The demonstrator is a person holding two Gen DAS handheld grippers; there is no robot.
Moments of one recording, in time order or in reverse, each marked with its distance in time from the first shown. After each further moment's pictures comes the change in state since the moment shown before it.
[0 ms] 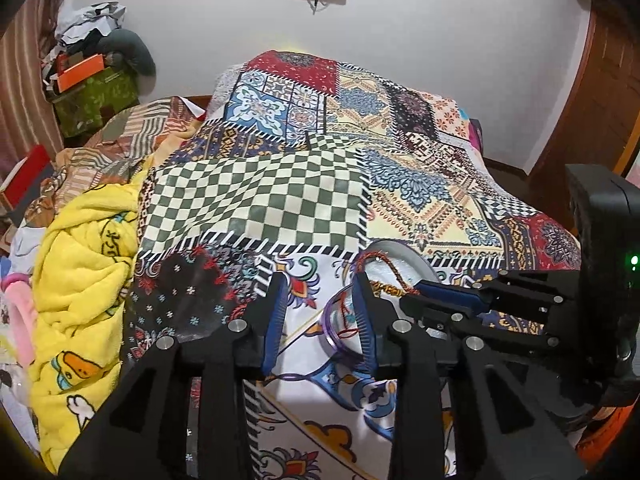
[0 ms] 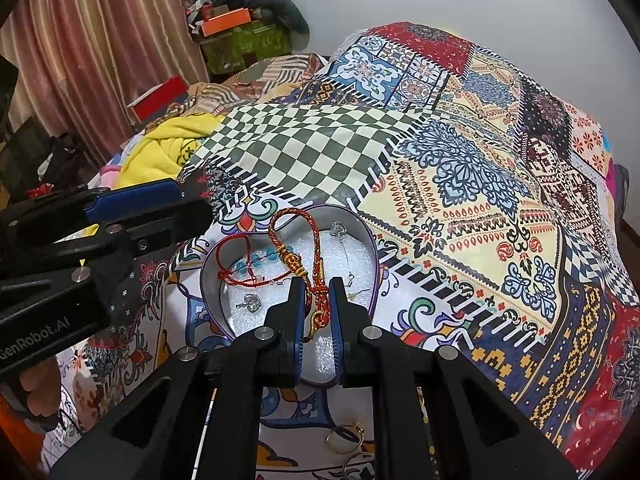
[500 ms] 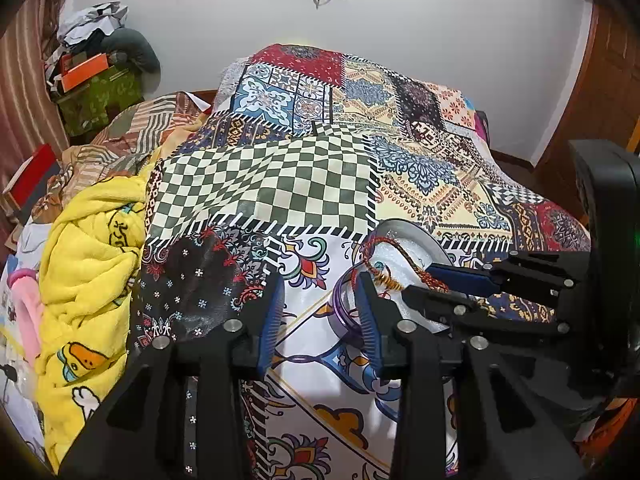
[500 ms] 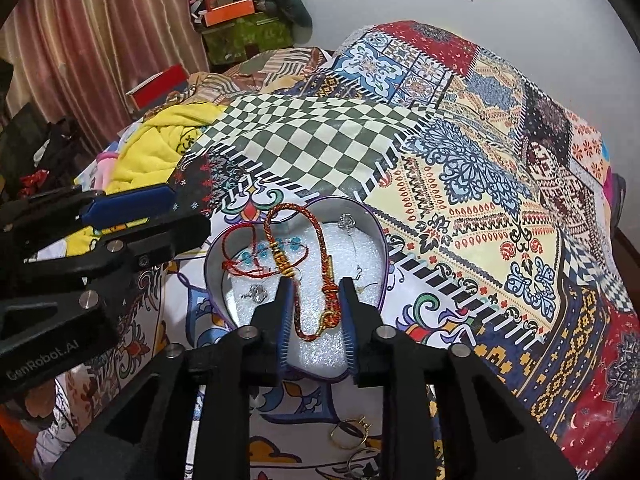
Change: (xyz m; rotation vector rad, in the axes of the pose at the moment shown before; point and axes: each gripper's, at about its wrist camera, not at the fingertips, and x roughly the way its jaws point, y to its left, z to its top) left arm -0.001 0.002 -0.011 0.007 0.015 0.023; right arm 0.000 0.011 -0.001 -0.039 0.020 -0.033
